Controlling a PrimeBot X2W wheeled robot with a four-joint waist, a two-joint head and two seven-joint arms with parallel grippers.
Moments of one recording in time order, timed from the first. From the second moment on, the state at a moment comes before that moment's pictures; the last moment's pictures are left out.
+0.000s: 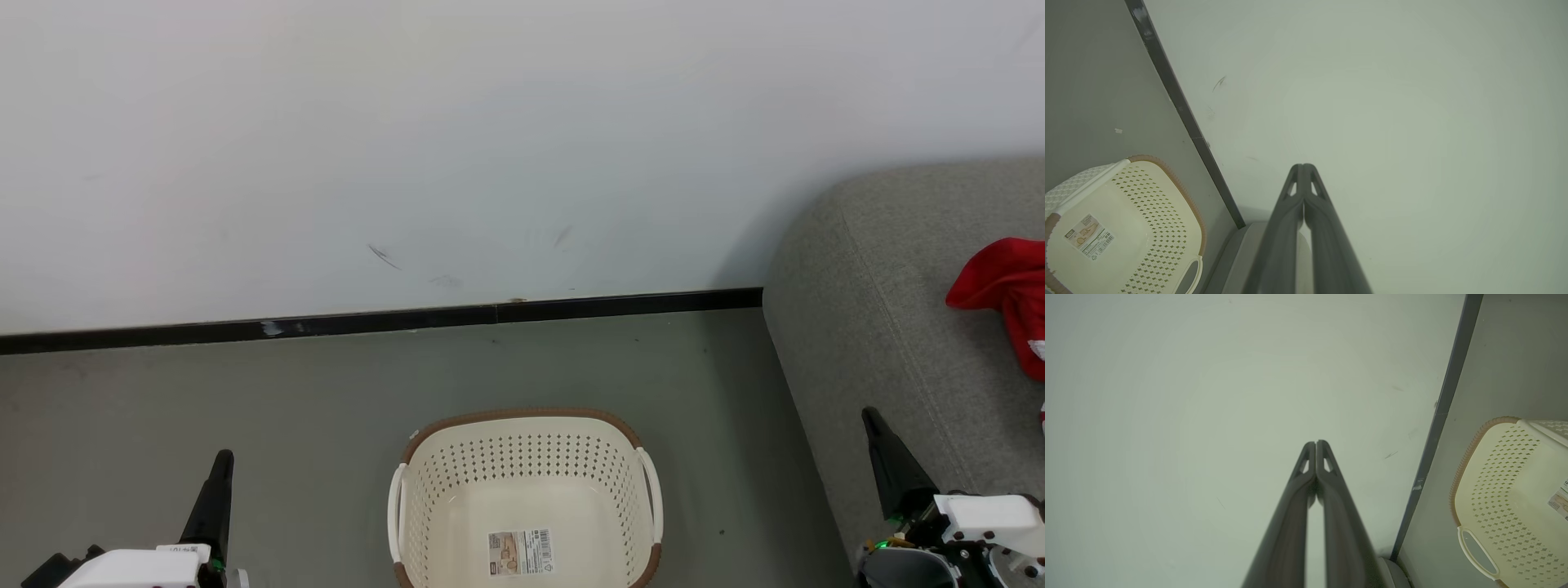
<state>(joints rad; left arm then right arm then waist) -0.06 0.03 0.08 0.28 -1.60 -0.12 0.11 -0.05 -0.11 -0.01 0.25 1.71 0.13 0.01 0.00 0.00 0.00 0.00</state>
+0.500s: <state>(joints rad) -0.06 0.03 0.08 0.28 -1.60 -0.12 0.11 -0.05 -0.11 -0.02 0.26 1.71 0.13 0.01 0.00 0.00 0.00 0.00</state>
